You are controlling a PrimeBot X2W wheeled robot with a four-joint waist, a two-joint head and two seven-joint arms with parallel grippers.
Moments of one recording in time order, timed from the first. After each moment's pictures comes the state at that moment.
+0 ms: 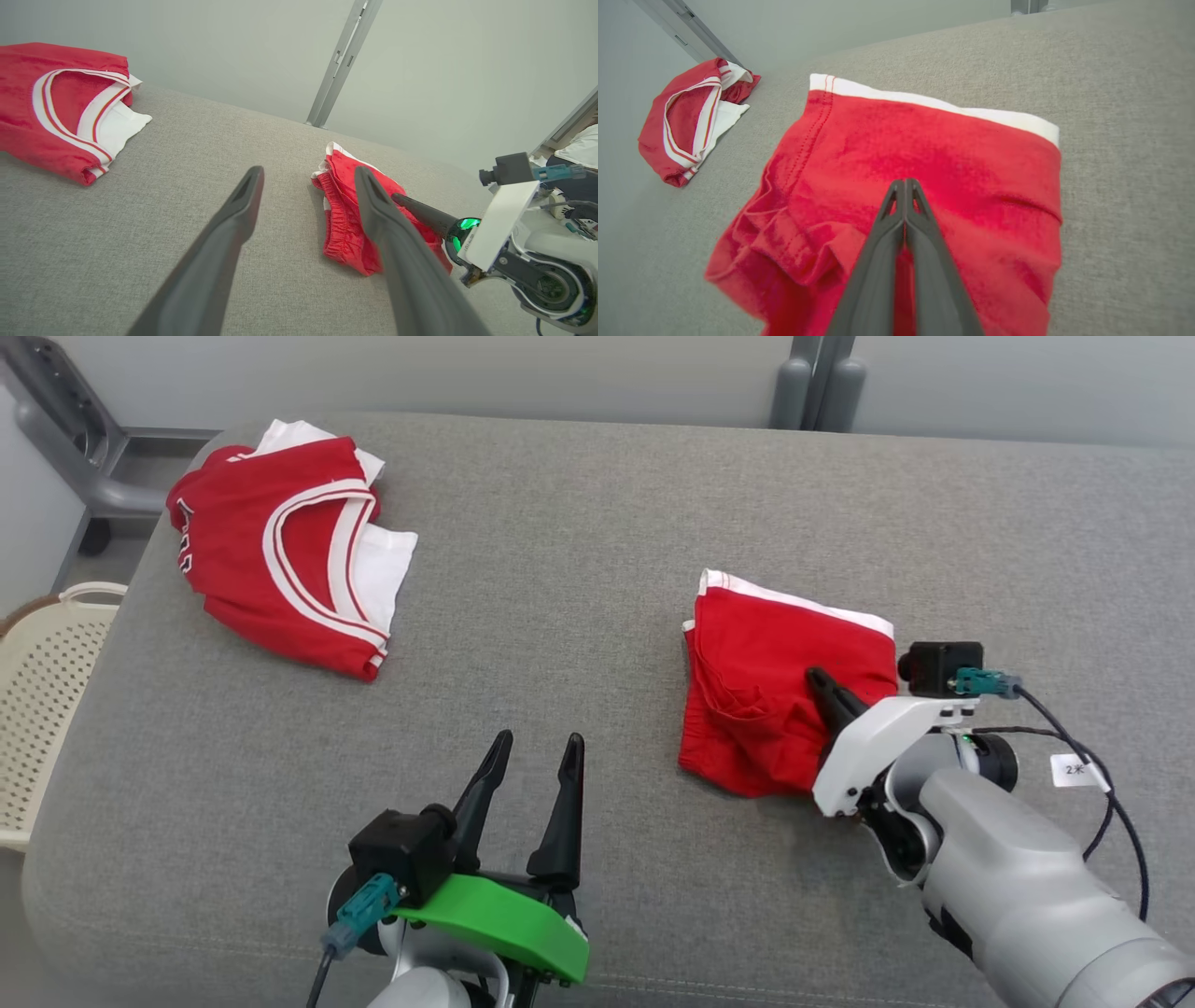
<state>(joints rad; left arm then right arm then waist) -0.22 0.23 -0.73 -0.02 -0.73 0.31 -0.21 -0.74 -0.21 0.79 1.02 1.02 0.13 -0.25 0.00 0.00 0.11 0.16</state>
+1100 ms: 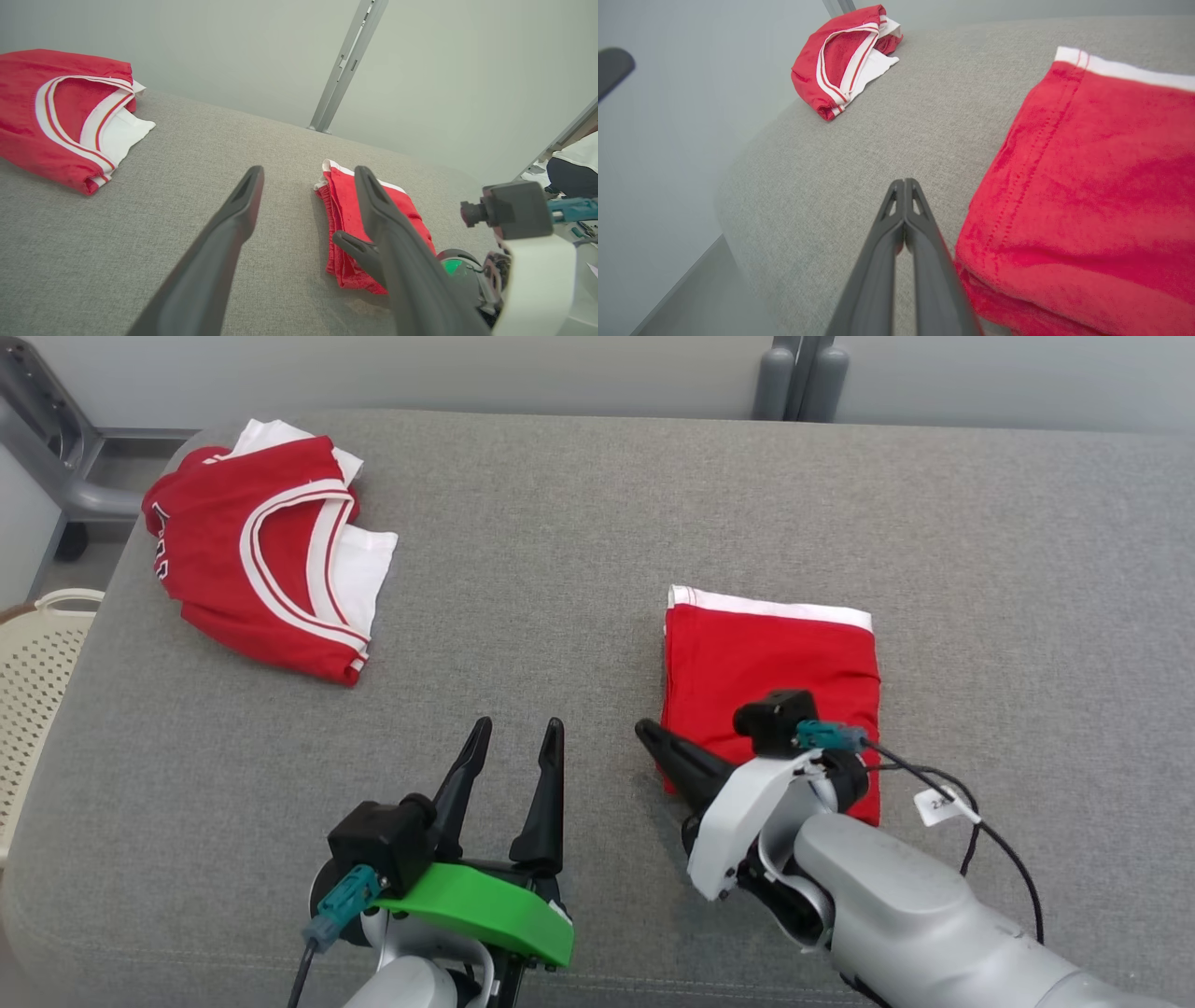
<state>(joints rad) -0.23 0.24 -0.71 -0.02 -0.74 0.32 -0.22 -0.67 -0.12 1.01 0.78 0.92 0.13 -0.26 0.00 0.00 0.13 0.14</state>
